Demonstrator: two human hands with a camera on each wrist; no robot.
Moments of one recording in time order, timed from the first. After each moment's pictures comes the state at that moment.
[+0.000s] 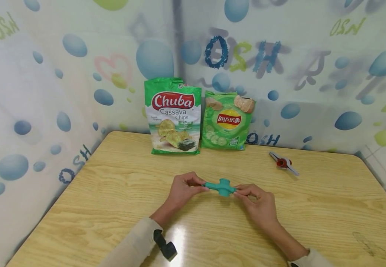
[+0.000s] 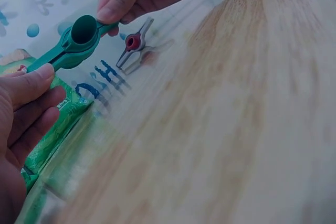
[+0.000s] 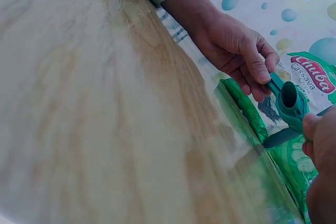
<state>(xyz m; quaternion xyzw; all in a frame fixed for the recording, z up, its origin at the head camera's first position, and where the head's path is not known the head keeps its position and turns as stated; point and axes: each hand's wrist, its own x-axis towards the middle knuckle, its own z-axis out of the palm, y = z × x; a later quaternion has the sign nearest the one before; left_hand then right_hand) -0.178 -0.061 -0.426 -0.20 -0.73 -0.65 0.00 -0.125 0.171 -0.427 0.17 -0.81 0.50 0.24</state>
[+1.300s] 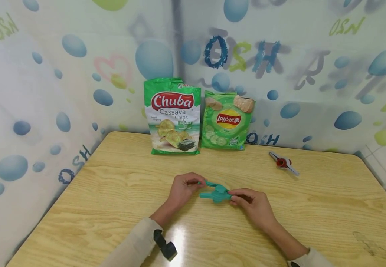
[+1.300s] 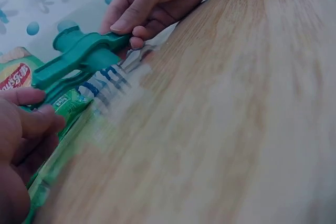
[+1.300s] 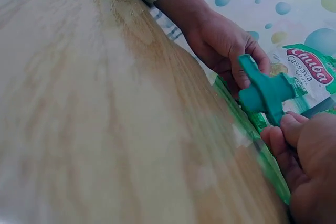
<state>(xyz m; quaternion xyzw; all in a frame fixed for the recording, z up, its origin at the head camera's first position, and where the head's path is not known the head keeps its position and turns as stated) -0.179 -0.059 -0.425 -0.24 -0.75 -0.61 0.05 -0.138 0.186 -0.459 0.13 -0.79 0.60 0.02</state>
